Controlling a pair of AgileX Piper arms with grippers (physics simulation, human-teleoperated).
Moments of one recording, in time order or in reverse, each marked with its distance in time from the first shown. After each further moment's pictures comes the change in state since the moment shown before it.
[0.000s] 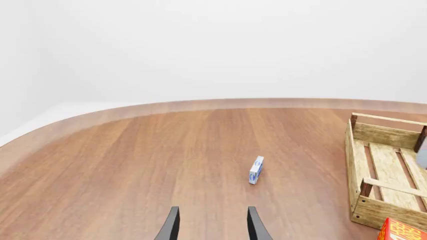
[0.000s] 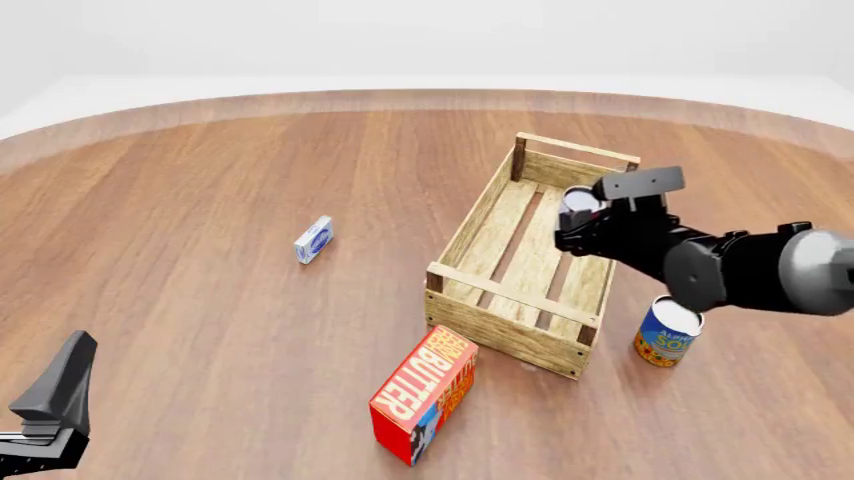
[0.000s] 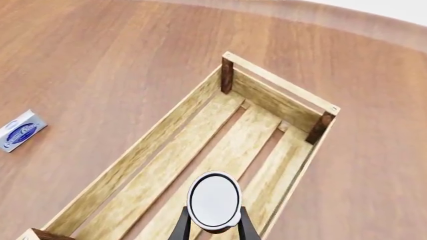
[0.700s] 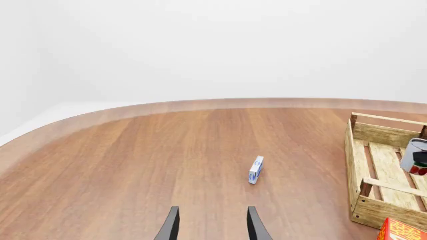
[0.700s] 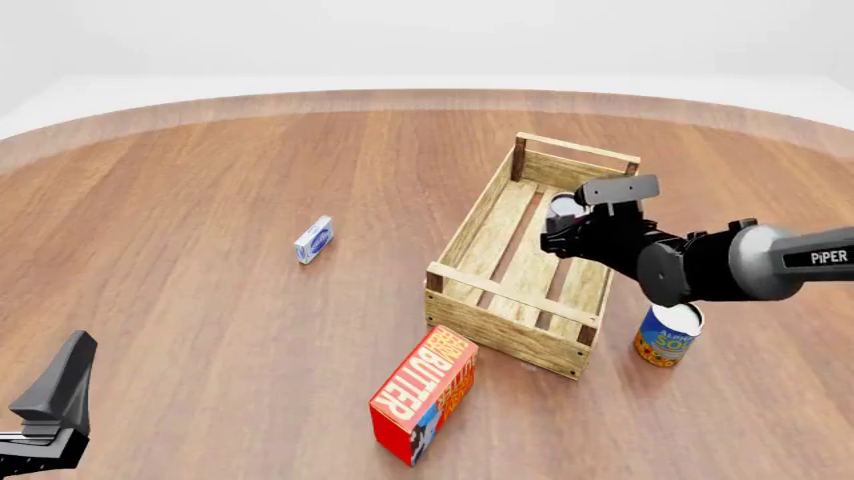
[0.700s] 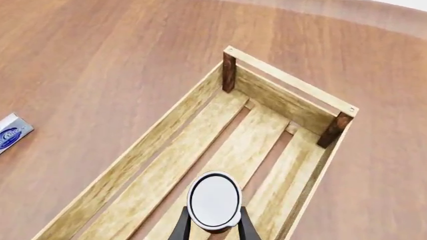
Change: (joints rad) left arm 0.000 0.000 0.000 0.000 0.000; right arm 0.003 0.148 -0.073 -0.060 0.016
